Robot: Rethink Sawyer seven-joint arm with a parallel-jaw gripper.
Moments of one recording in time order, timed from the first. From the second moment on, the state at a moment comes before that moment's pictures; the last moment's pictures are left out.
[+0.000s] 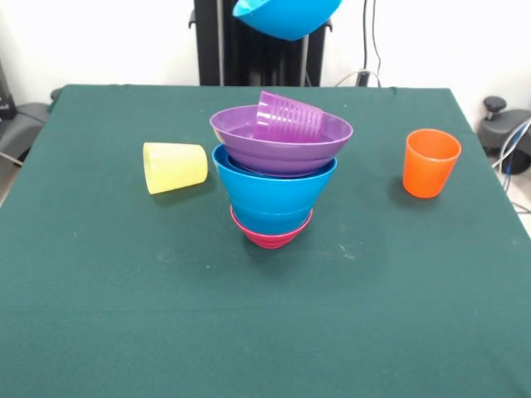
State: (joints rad) arm -0.12 -1.21 -0.12 2.13 0.13 0.34 2.13
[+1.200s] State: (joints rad) arm -0.29 -1.03 0.05 2.14 -0.21 0.16 2.13
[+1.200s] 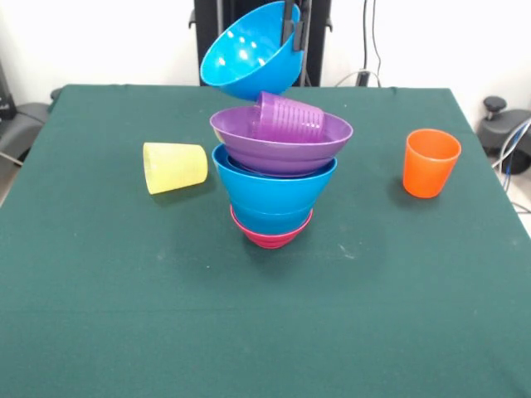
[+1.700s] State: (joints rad) arm -0.30 -1.00 0.07 2.14 -0.25 0.13 2.13
